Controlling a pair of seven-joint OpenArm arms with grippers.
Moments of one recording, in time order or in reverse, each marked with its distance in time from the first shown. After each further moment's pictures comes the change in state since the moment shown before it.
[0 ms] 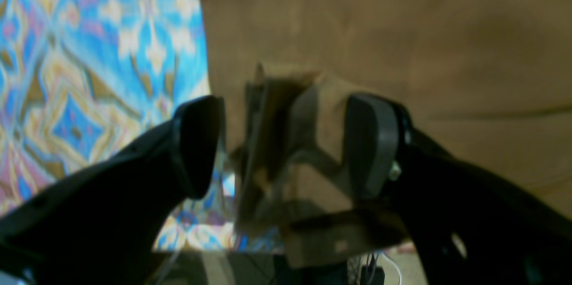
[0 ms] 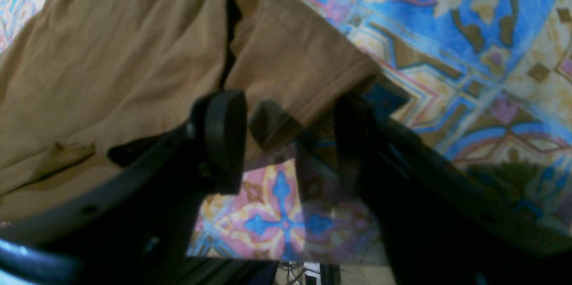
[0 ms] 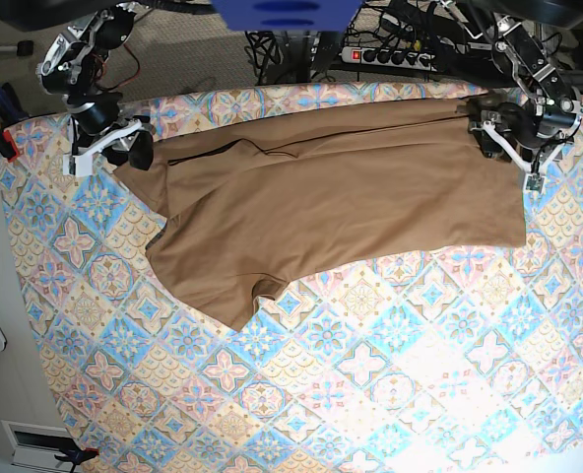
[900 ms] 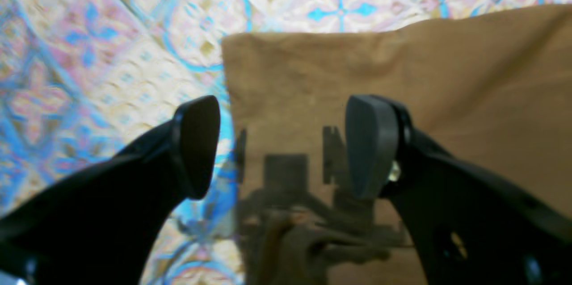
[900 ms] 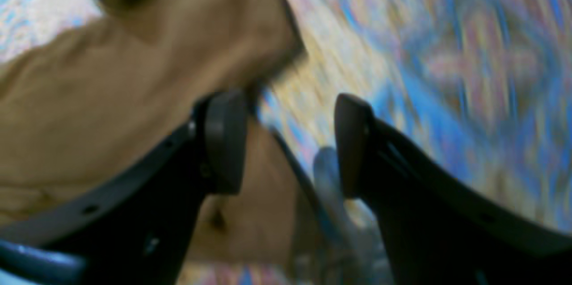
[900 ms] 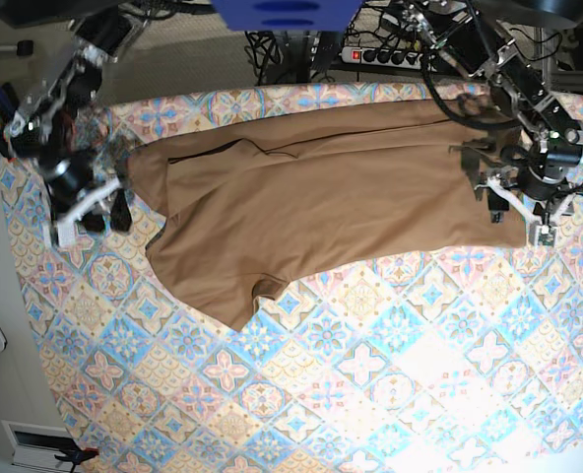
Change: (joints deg) left arm -12.4 3.4 0.0 6.1 0.6 0.0 0.7; right arm 15.4 9.9 -5.2 -0.1 -0.1 0.0 -7.2
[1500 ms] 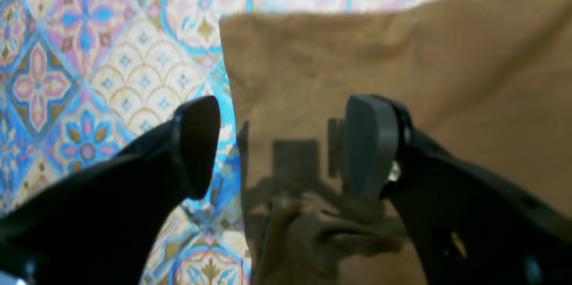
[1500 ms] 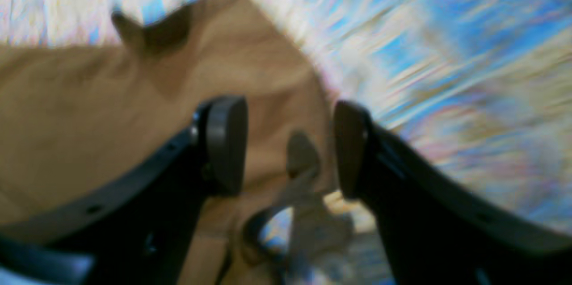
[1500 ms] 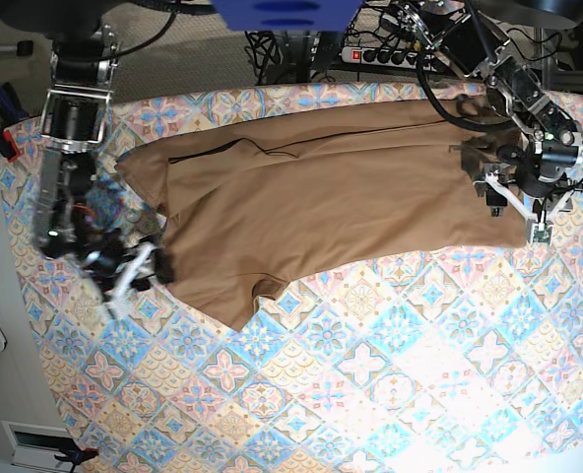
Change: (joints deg) left arm -0.2 0.8 0.0 -0.2 5.3 0.0 0.1; right arm 19.1 12.6 -28.7 -29.6 -0.3 0.0 8.6
